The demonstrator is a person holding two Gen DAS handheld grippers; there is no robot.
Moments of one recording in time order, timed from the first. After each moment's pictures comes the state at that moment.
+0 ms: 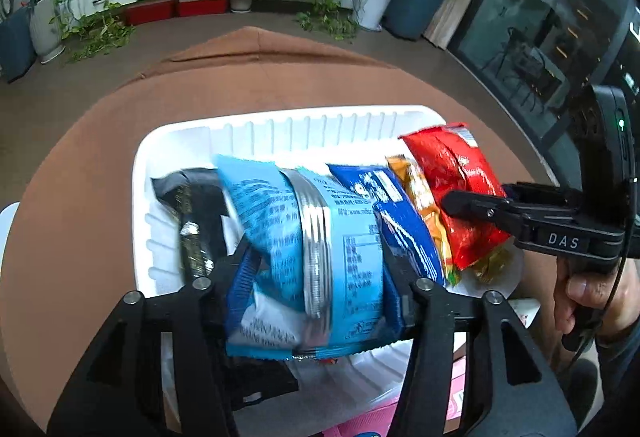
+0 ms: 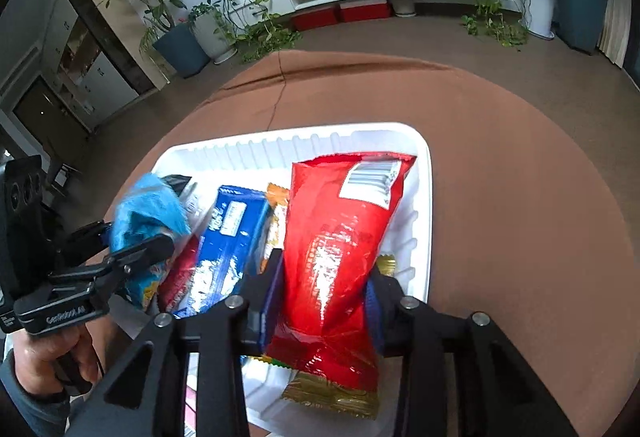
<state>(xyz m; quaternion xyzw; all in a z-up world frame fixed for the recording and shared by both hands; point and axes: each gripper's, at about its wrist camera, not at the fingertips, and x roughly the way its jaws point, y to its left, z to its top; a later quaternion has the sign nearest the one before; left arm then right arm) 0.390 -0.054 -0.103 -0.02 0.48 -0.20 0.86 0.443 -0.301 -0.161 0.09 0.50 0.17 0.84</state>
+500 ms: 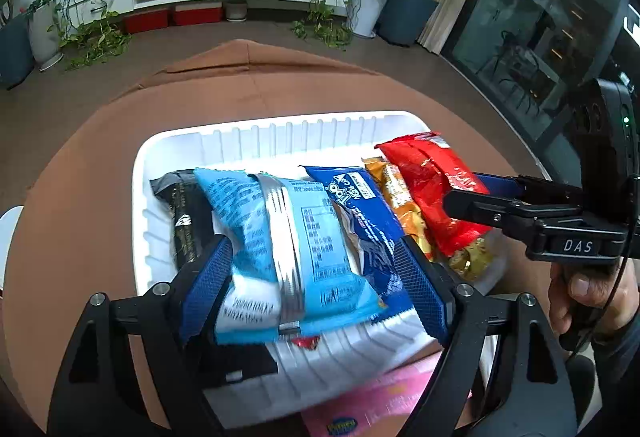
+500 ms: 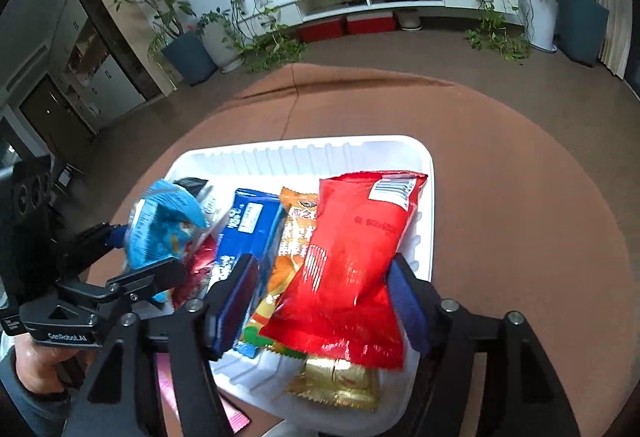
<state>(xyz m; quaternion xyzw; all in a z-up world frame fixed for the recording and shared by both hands) 0.380 -0.064 -0.098 -0.02 0.46 -0.21 0.86 0.424 -0.304 -0.139 0.09 0.47 0.18 0.86</state>
